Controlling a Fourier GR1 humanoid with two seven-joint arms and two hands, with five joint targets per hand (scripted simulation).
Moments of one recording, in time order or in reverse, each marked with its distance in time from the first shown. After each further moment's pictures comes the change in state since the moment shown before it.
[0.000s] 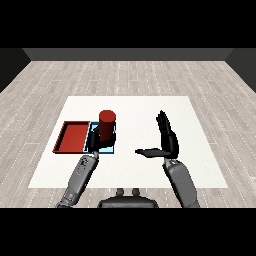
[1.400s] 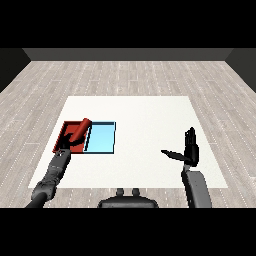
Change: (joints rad) left arm -0.304 0.299 0.355 1.124 -0.109 -0.041 -0.078; right arm 0.242 -0.084 -0.307 0.231 -0.115 0.047 -0.210
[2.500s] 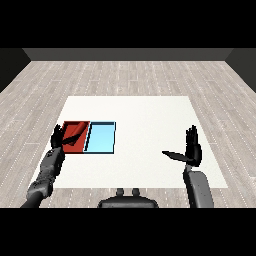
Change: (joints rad) left arm -0.027 0.052 0.225 0.047 0.183 -0.201 -0.350; right arm 0.005 -0.013 -0.001 -0.065 -0.008 0.049 -0.023
